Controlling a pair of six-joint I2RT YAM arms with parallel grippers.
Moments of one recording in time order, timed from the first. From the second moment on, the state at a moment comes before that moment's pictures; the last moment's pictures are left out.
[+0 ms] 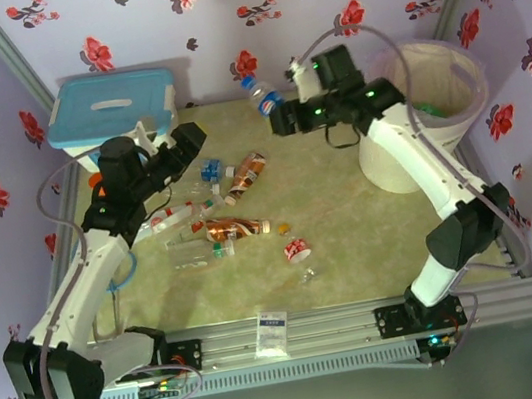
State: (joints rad) left arm -0.35 1.16 1.07 -0.17 0.38 -0.94; right arm 0.43 1.63 1.84 -0.91 -0.37 0.24
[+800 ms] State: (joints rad) left arm -0.85 1.33 1.03 -0.51 0.16 -0.90; right arm -0.08 1.74 2.01 -1.25 0.27 0.13
